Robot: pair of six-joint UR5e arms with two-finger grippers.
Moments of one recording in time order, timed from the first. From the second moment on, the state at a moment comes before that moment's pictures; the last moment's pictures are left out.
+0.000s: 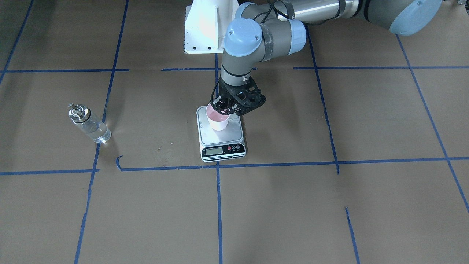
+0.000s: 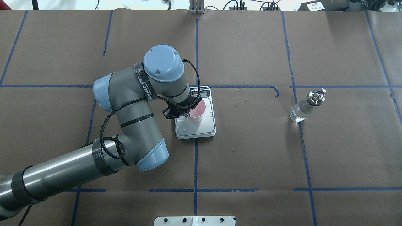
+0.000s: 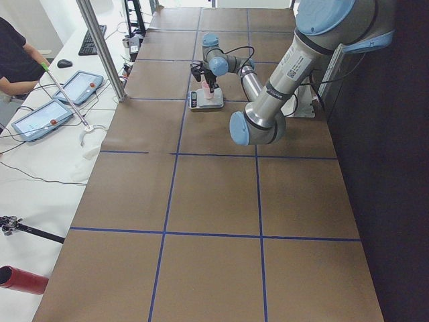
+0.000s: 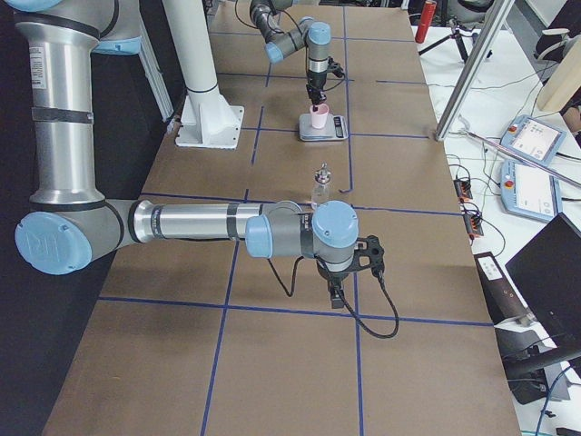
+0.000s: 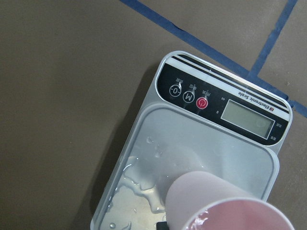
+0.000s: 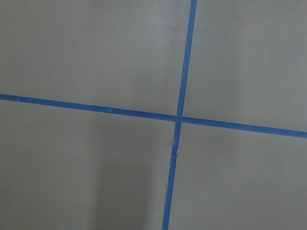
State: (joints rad) left arm -0.55 -2.40 -1.55 -1.60 -1.97 -1.73; right arm 1.62 -1.60 1.66 -1.53 2.41 -0.07
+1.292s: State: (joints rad) left arm -0.67 -2.27 -1.86 -1.49 -1.98 -1.47; right arm 1.50 -1.67 2.16 -1.81 2.46 0.30
